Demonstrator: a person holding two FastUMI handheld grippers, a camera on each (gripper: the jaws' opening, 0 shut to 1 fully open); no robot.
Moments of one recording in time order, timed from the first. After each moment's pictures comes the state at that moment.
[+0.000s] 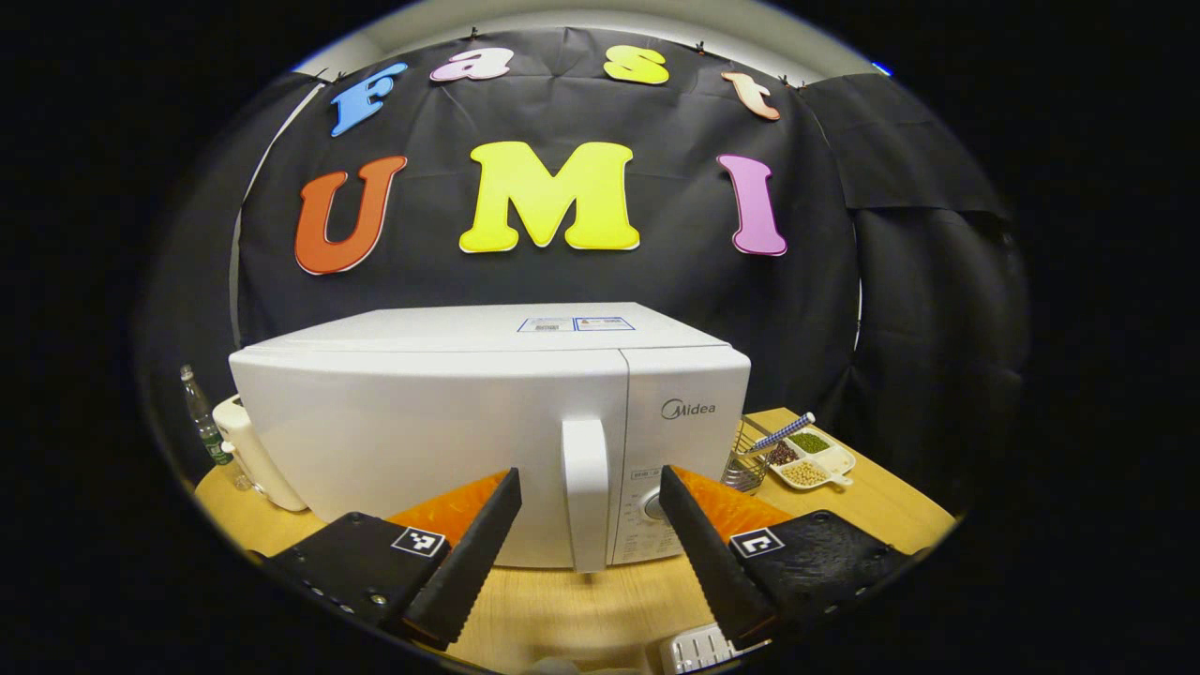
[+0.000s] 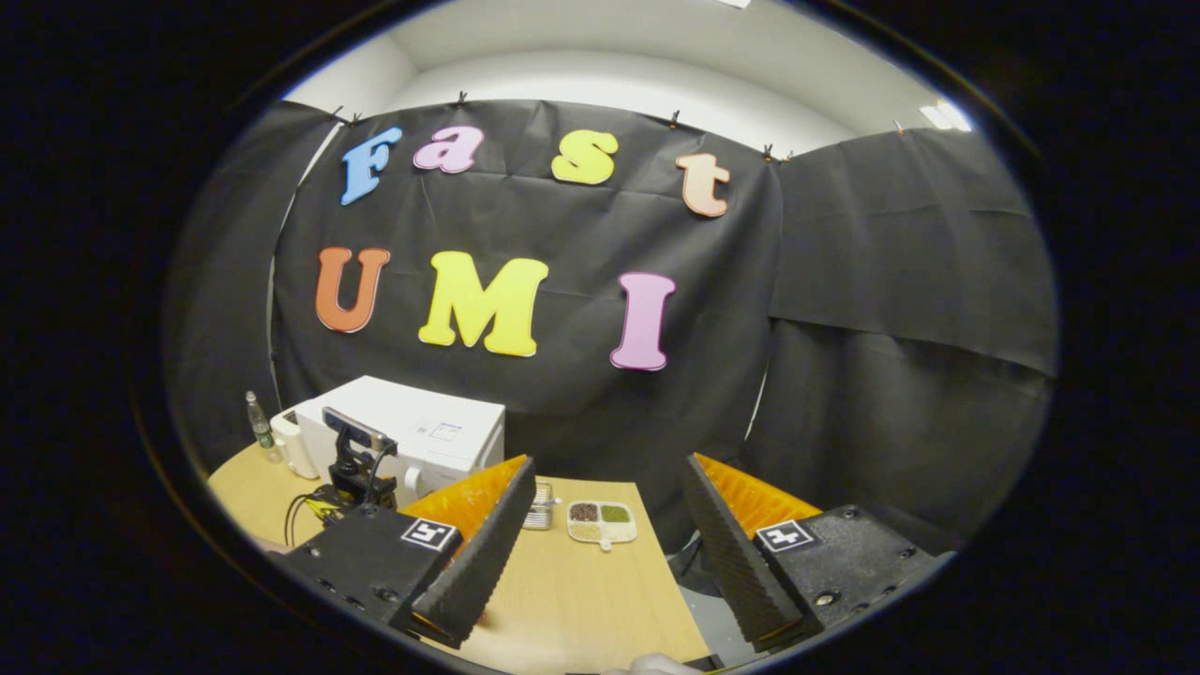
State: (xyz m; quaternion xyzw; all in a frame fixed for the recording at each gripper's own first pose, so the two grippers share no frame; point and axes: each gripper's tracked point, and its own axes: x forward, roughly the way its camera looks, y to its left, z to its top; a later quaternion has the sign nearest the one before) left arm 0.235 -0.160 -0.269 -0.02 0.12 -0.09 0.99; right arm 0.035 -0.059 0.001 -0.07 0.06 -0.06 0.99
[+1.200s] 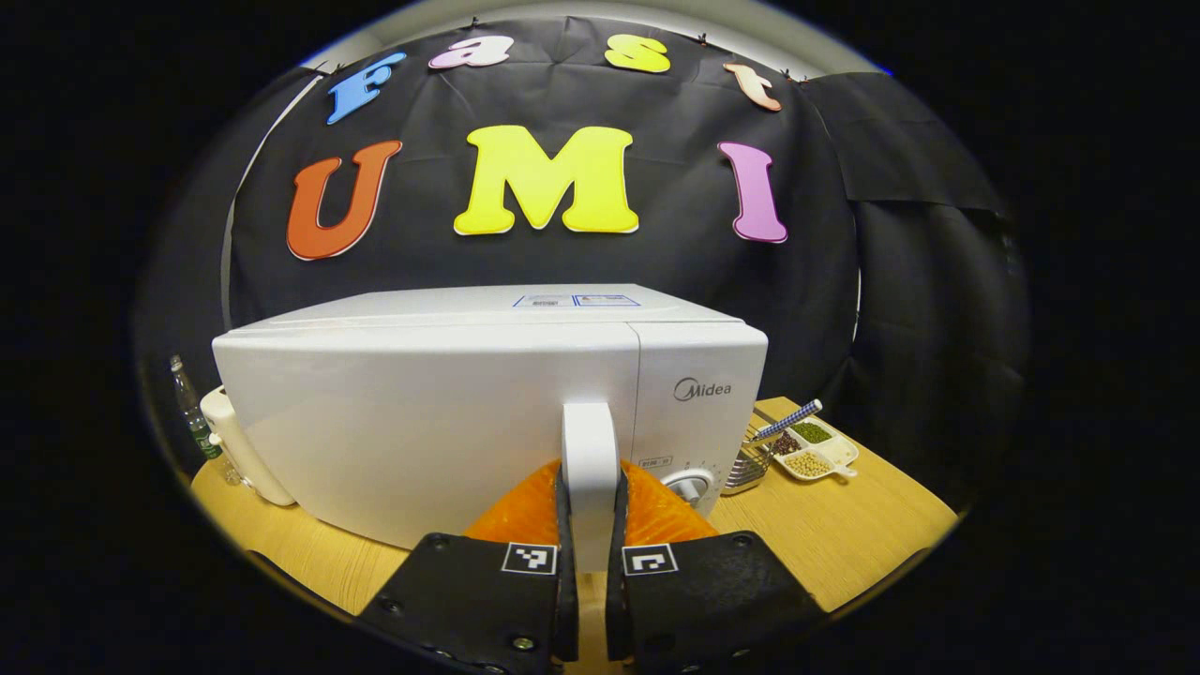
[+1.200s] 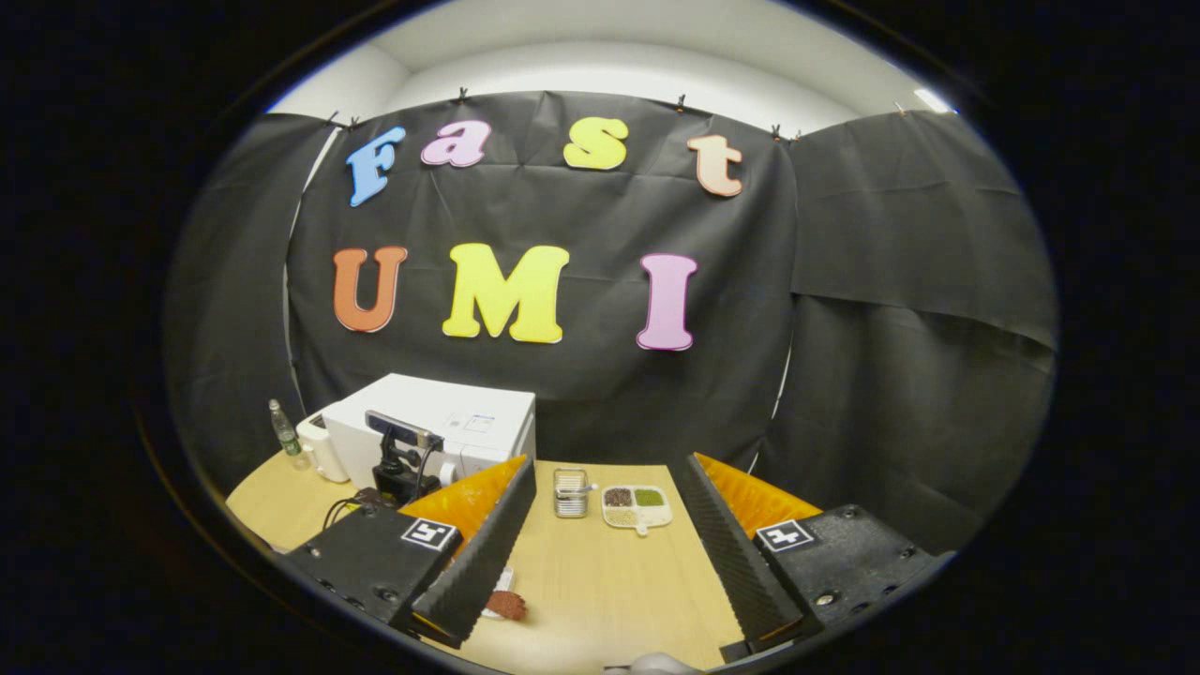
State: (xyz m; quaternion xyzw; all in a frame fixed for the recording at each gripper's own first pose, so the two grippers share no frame) left arm 0.237 -0.157 -0.283 -0.02 0.14 -0.10 0.99; right arm 0.027 -0.024 -0.013 -0.04 0.08 -0.03 1.00
